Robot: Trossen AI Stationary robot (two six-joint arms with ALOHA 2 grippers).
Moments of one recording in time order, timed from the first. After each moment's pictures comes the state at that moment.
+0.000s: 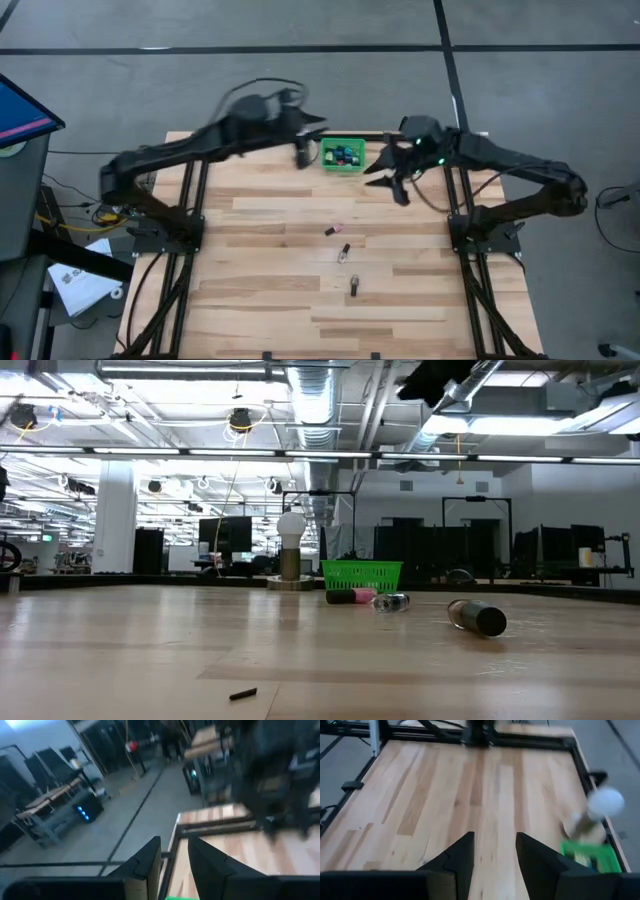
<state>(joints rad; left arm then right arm) 0.31 1.45 1.45 -0.16 -0.10 0.39 -0.31 1.20 1.23 -0.66 -0.31 -0.27</state>
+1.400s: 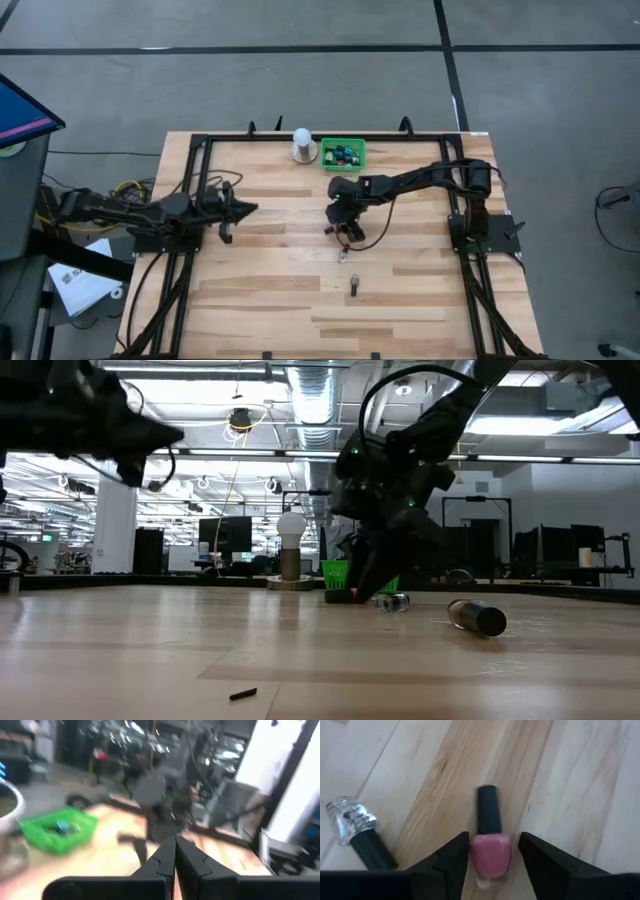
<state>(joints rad) -0.07 0.35 0.01 0.42 -0.26 -0.26 -0.17 1.98 1.09 -0.24 -0.33 -0.46</state>
